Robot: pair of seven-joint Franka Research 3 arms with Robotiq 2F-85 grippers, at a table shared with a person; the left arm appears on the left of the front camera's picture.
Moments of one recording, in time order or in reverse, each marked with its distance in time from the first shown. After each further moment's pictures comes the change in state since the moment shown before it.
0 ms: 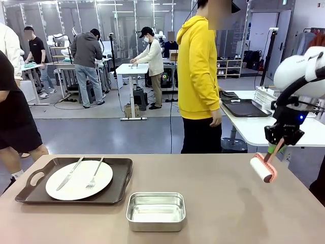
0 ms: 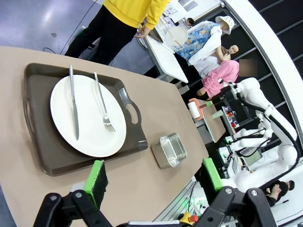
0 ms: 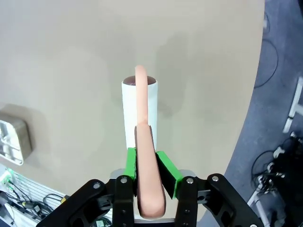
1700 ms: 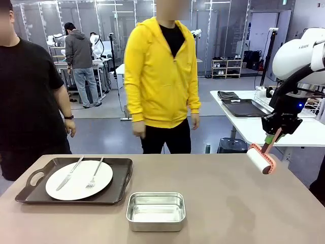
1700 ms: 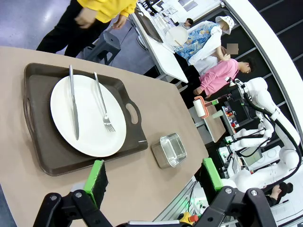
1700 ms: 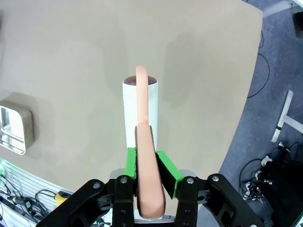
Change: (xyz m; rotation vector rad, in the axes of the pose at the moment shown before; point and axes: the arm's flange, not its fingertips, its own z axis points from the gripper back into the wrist) left arm 0.000 0.000 0.000 0.000 0.000 0.000; right arm -0.010 0.027 0.029 -0.036 -0.032 0.067
